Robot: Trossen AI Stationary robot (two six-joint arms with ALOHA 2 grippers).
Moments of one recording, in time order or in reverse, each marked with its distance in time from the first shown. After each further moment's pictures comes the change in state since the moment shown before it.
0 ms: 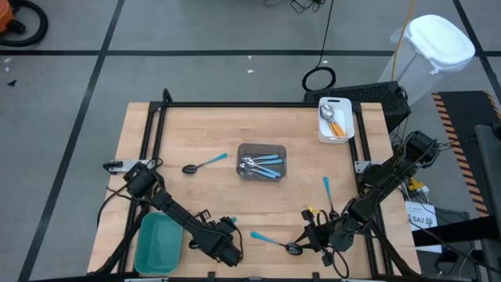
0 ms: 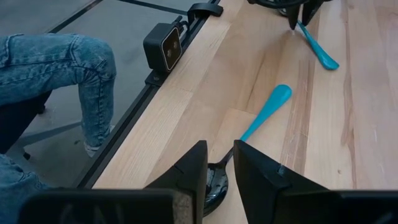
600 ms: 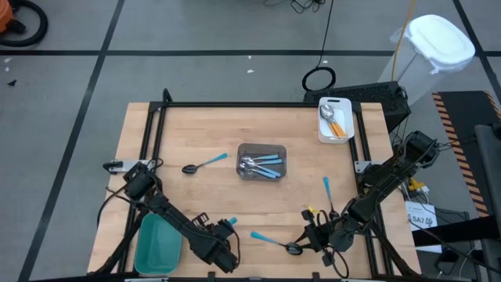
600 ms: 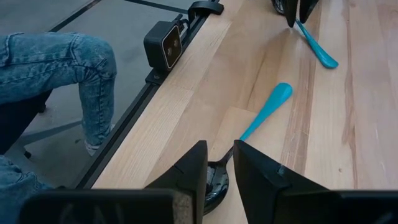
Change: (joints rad) left arm -0.044 0.000 0.000 0.014 -0.073 -0.084; right arm 0.001 0.000 0.000 -0.005 -0.004 0.003
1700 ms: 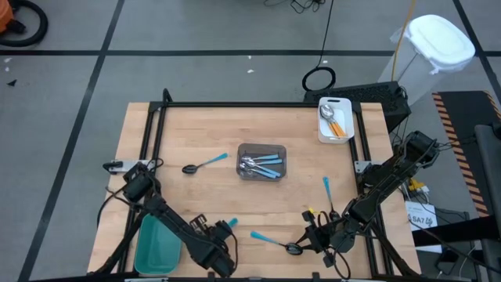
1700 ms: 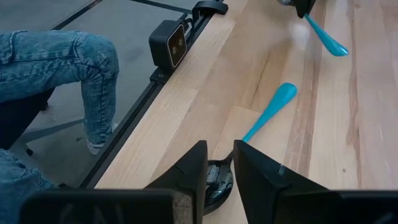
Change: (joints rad) left arm -0.030 0.005 0.059 -0.083 -0.058 -0.067; right arm 0.012 0.000 0.000 0.000 0.003 -0.003
